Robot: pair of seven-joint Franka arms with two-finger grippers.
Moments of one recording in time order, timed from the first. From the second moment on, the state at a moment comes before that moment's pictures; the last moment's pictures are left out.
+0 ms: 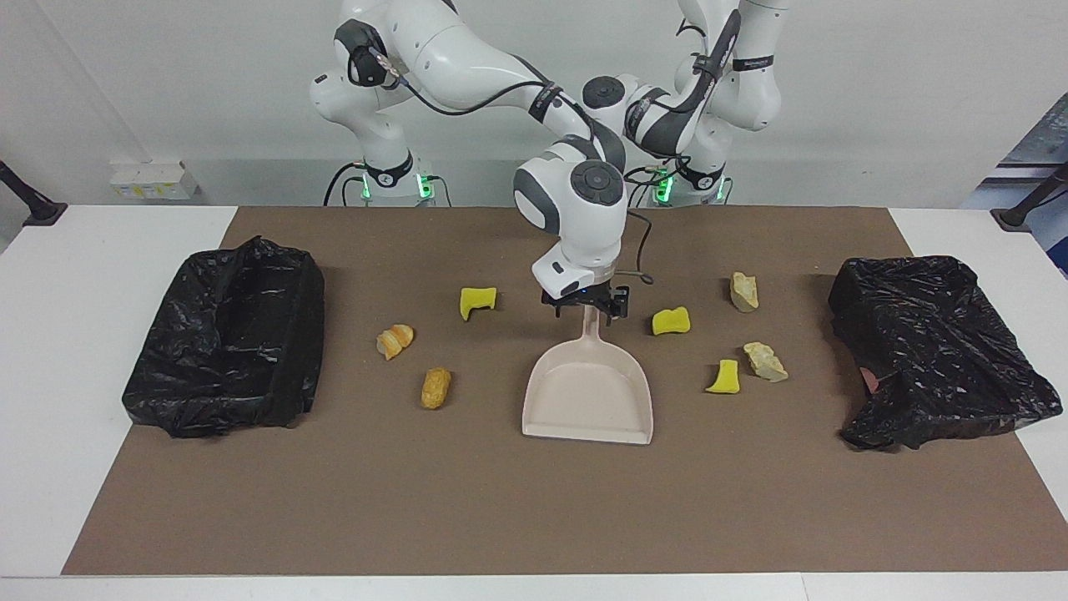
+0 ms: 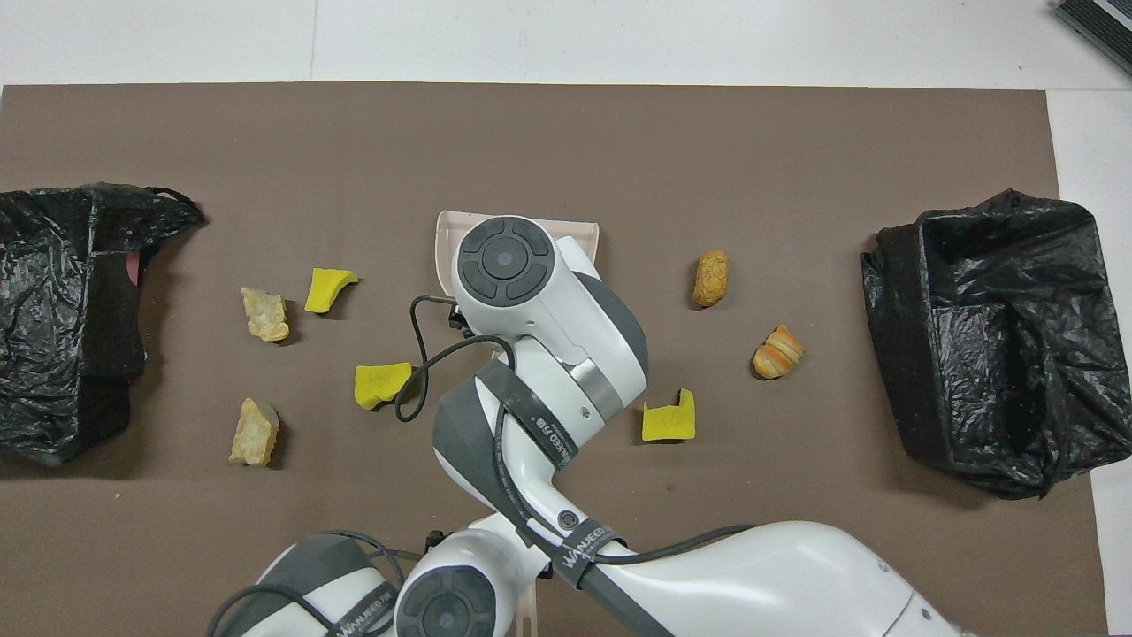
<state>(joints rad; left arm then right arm) -0.92 -0.20 -0.04 -2.52 -0.08 2.32 -0.73 0.57 0.60 0.14 -1.37 -0.02 1.94 0.93</state>
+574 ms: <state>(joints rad) -0.99 -0.18 -0.03 -2.54 -0.08 2.34 -0.85 0.59 0.62 0.15 -1.38 0.02 1.94 0.93</state>
